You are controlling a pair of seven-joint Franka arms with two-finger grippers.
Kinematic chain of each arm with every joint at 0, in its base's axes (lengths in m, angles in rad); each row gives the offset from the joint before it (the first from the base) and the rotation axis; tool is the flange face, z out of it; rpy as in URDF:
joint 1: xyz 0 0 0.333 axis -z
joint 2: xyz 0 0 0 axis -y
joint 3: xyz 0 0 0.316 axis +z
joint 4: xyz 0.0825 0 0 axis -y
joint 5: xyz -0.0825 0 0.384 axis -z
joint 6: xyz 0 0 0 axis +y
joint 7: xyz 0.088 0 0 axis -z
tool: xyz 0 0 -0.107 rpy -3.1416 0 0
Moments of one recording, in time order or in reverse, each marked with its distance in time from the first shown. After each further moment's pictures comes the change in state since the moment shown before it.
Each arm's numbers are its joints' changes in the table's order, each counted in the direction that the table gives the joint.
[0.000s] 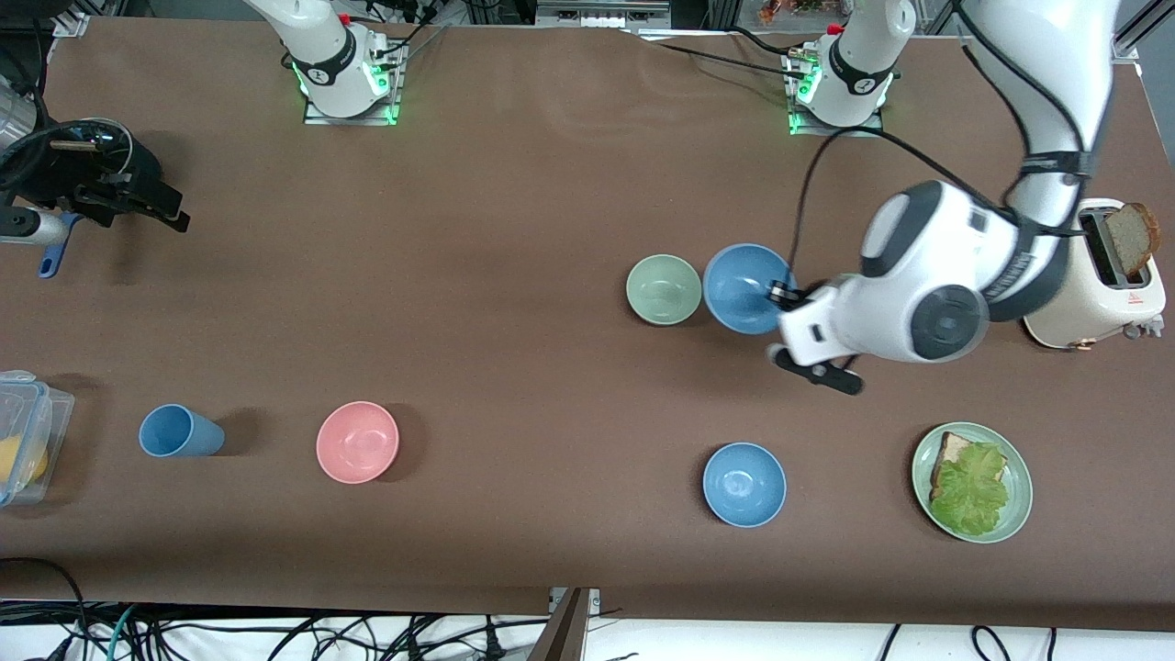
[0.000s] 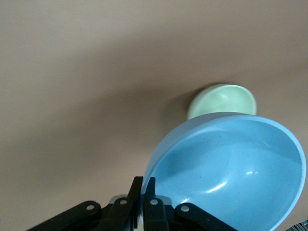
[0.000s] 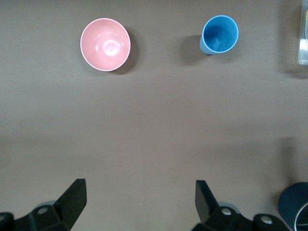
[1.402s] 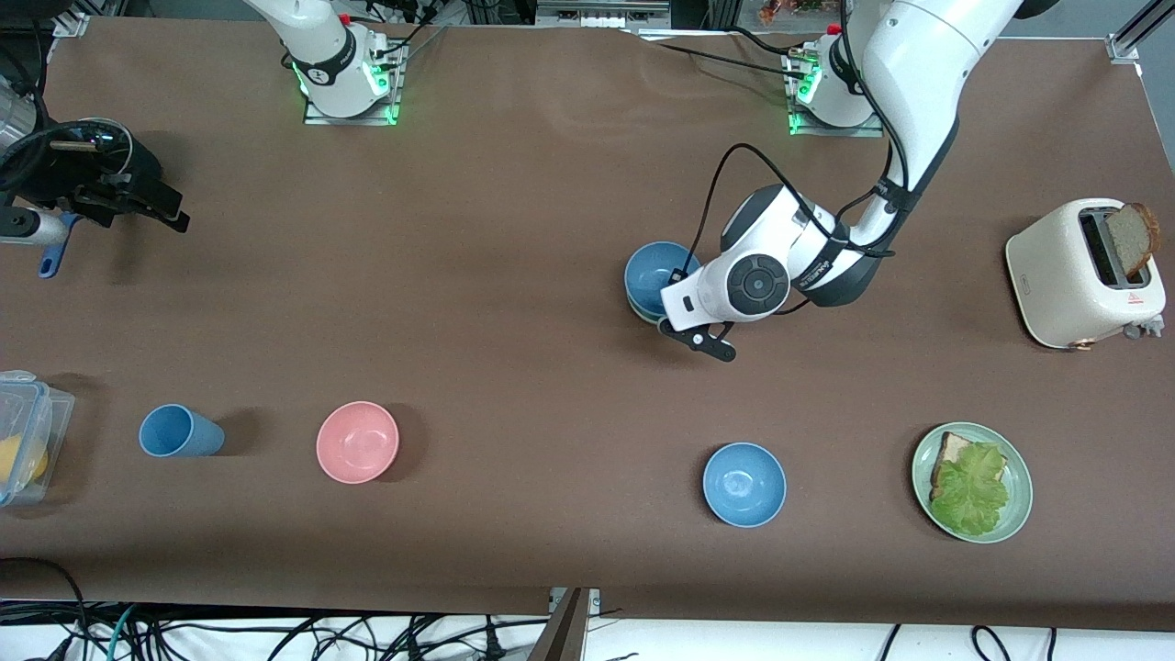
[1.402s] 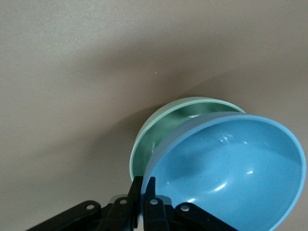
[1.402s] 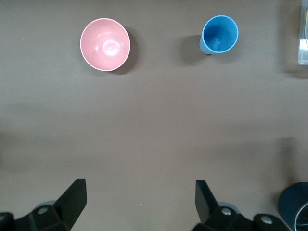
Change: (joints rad) left arm 0.136 -0.070 0.005 -0.276 -0.046 -0.409 -0.078; right arm 0.000 -0.001 0.000 0.000 0.000 0.000 0.000
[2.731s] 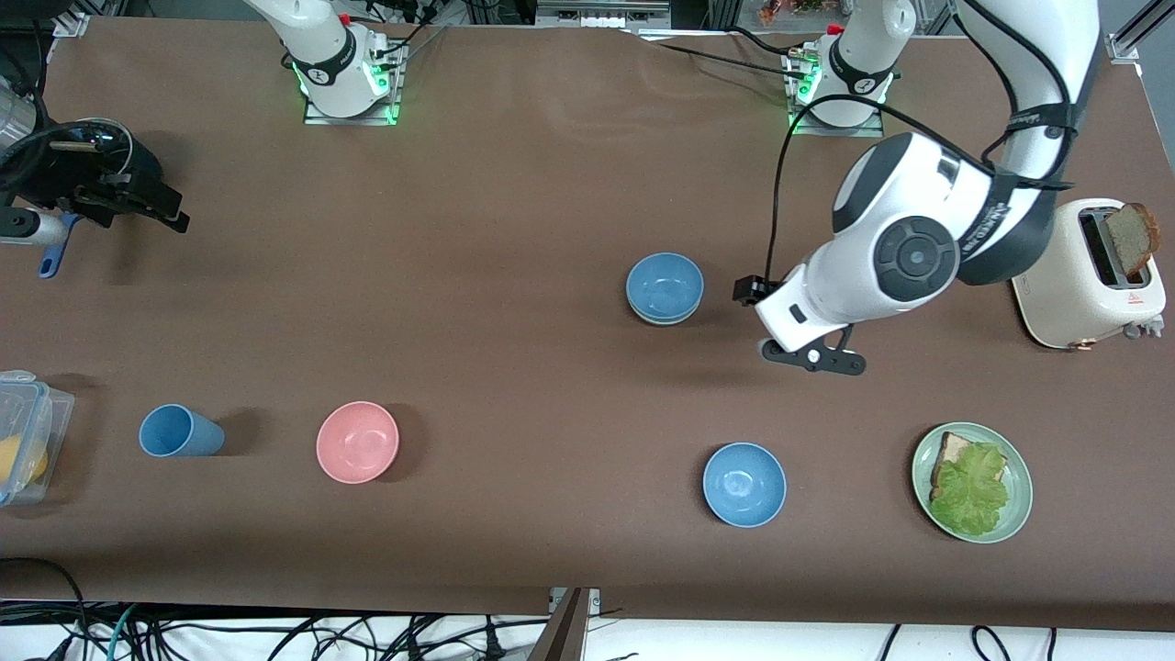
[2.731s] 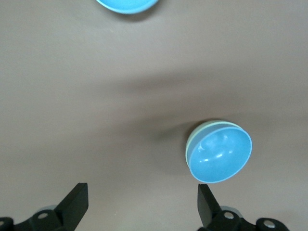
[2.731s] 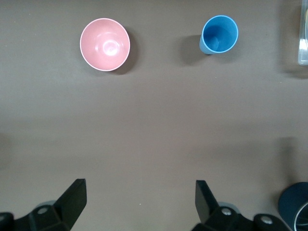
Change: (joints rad) left arm -0.122 0.154 0.026 0.275 -0.009 0.327 -0.121; right arm 0.000 0.000 0.000 0.000 0.000 0.000 0.000
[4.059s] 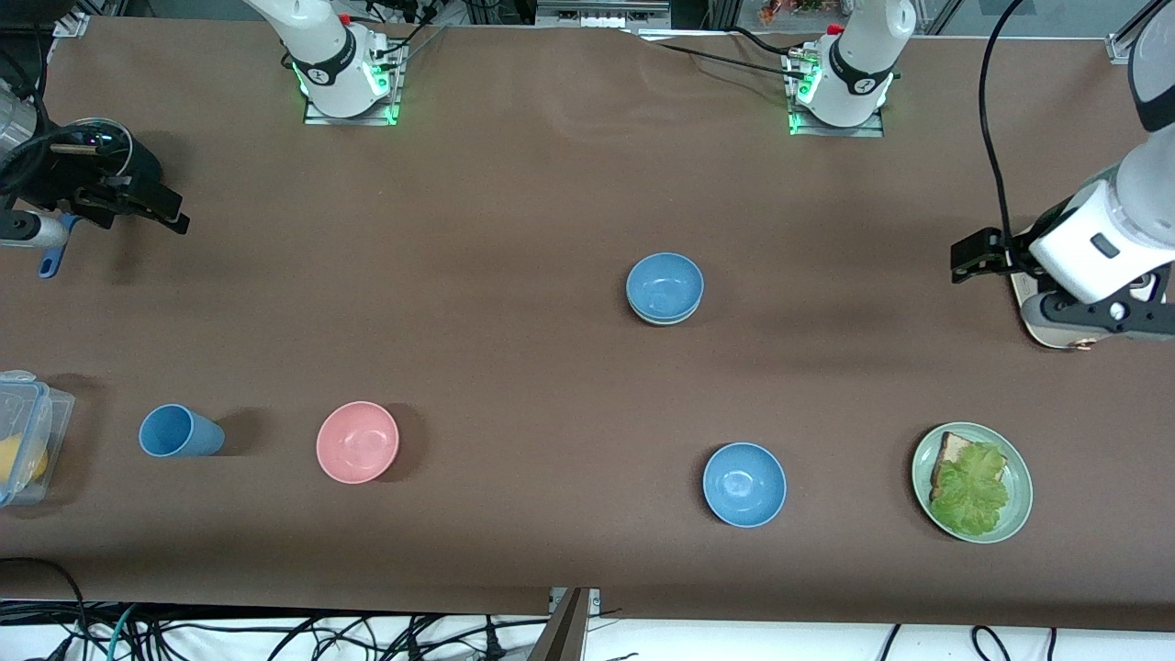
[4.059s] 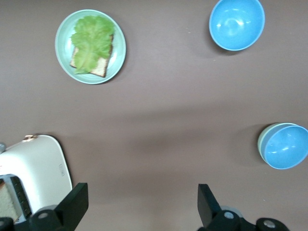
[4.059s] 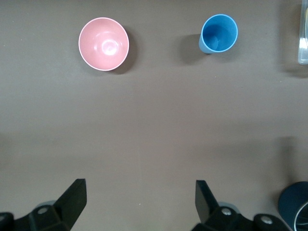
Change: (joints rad) left arm 0.005 0.236 0.312 0.122 -0.032 0.222 0.266; right arm 0.001 -0.004 -0.001 0.000 0.000 0.000 0.000
